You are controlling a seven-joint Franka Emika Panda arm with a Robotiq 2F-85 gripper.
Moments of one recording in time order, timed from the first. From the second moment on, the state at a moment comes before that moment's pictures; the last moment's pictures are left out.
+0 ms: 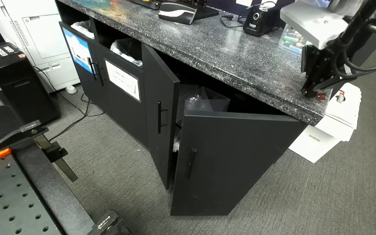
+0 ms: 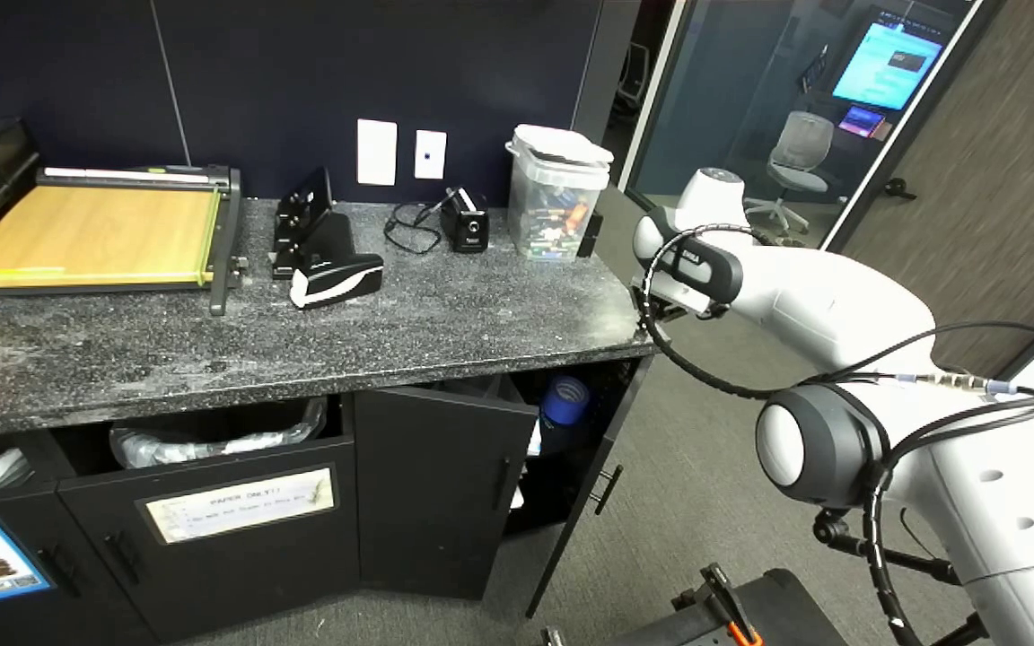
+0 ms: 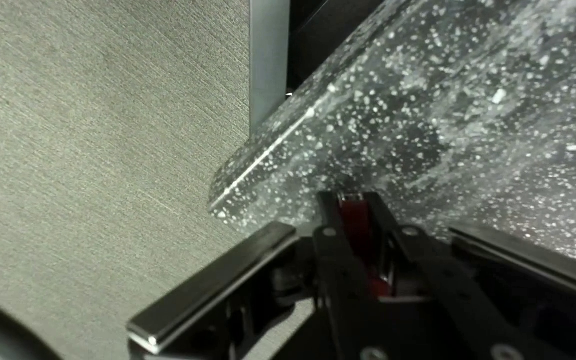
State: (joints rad) arm -0.23 1.31 -0.14 -0.48 0.08 1.99 0.48
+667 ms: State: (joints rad) arm -0.04 1.22 -0.02 -0.43 0.08 1.93 0.32
